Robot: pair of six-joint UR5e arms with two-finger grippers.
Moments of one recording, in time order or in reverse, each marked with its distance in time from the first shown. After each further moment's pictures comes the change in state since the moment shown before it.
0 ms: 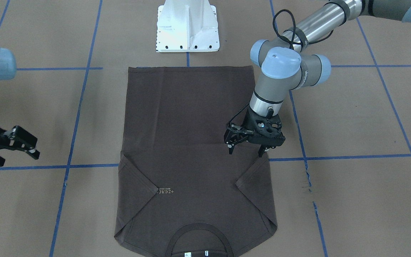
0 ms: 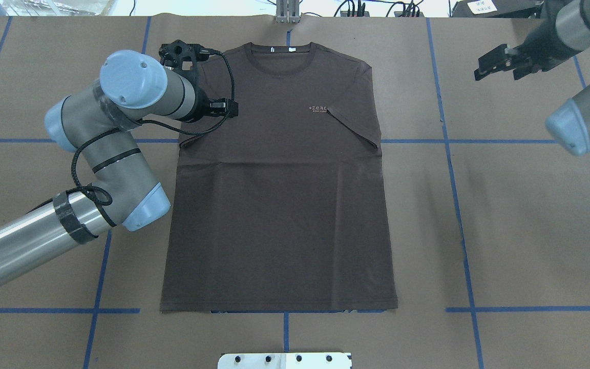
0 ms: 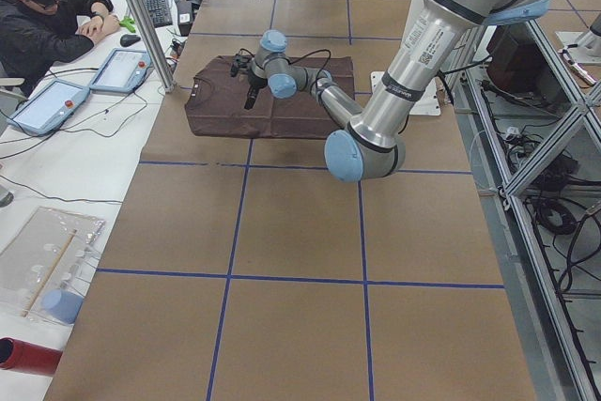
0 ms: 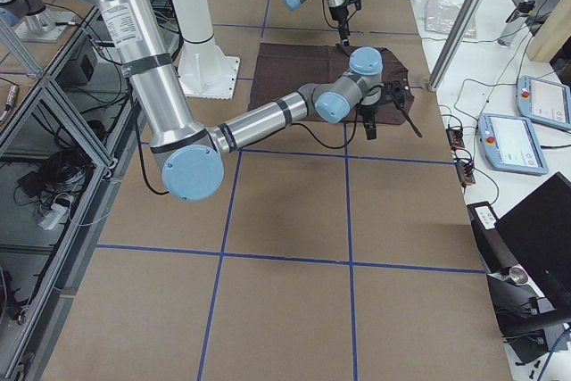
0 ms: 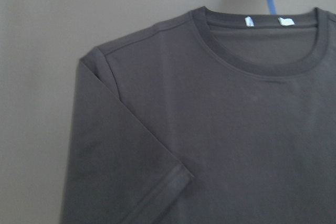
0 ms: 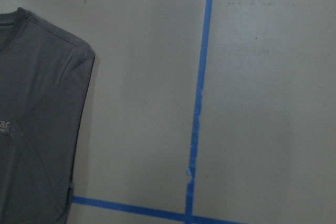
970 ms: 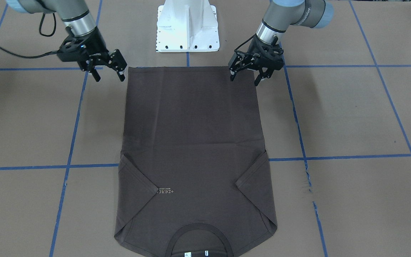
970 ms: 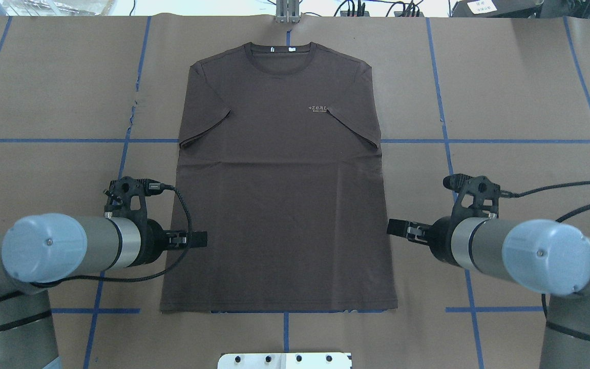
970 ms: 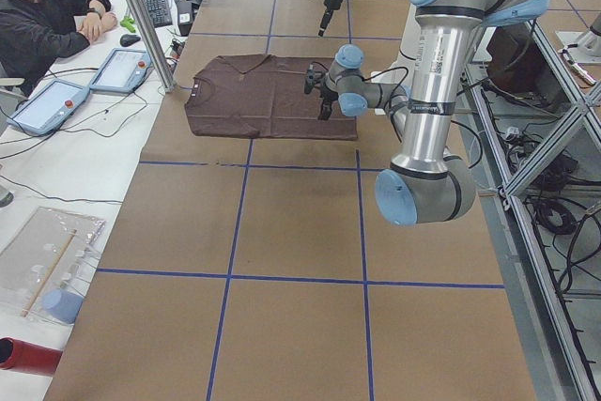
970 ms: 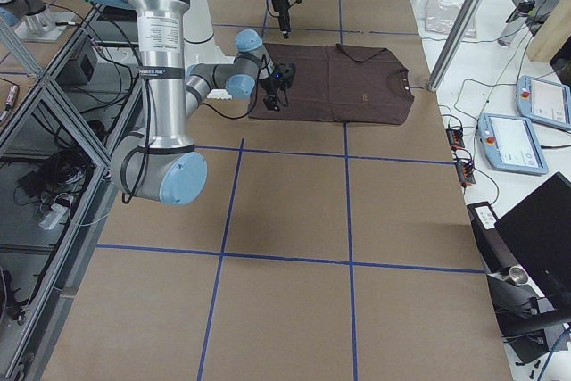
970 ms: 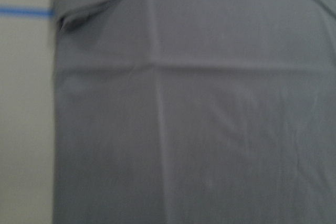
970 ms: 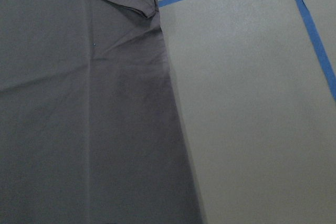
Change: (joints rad) left arm 0.341 0.446 -0.489 -0.004 0.124 -0.288; right arm -0.725 -0.286 0.464 -0.002 -0.642 0.757
